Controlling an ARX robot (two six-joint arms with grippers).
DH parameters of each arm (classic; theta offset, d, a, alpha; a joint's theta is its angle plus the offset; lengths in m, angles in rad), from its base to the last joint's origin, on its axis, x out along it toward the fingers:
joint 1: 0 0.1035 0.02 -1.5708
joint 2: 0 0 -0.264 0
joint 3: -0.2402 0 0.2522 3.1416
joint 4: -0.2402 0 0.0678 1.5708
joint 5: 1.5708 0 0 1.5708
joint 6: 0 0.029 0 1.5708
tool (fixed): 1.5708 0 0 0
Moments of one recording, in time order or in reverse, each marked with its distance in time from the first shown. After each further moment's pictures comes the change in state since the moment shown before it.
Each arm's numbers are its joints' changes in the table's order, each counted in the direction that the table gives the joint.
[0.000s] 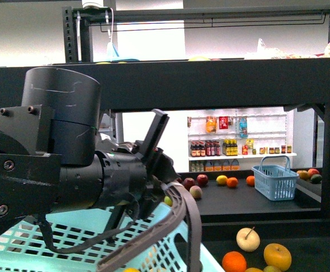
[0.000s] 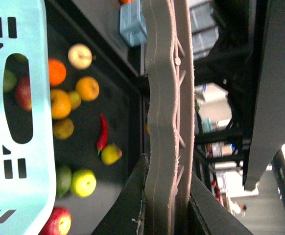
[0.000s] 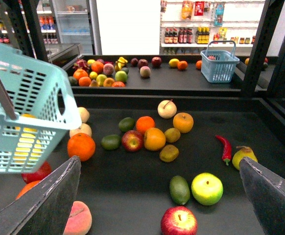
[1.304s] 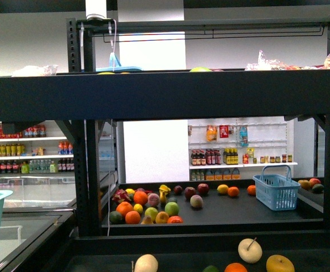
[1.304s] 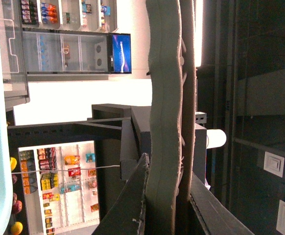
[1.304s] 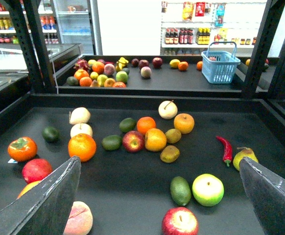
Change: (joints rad) left arm 0.753 0.198 0.097 0.851 -0.144 -0.529; right arm 0.000 0.000 0.000 0.000 0.000 0.000
